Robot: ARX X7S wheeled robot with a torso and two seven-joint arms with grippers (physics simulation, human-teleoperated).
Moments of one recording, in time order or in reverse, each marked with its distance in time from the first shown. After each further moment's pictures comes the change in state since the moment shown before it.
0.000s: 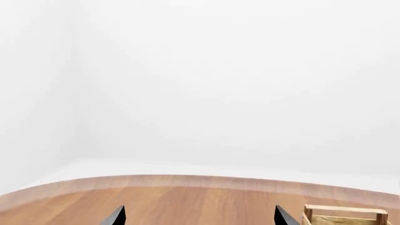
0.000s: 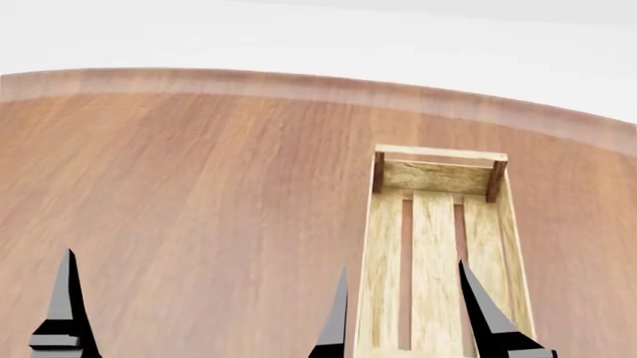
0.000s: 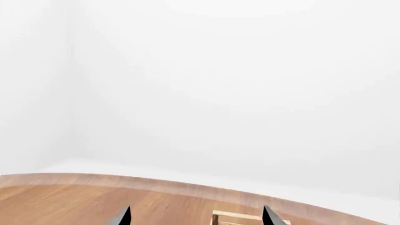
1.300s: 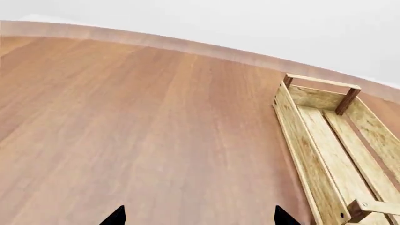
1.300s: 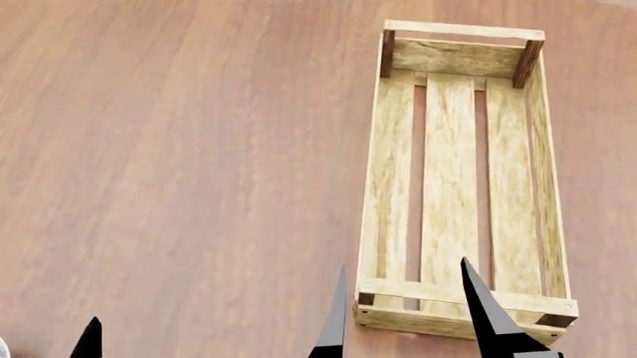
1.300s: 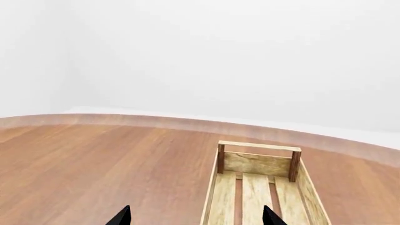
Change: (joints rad) left arm 0.115 -0.013 -0.193 0.016 -0.358 -0.133 0.038; right arm 0.003 0.028 -0.007 -0.041 0.040 0.005 0.035
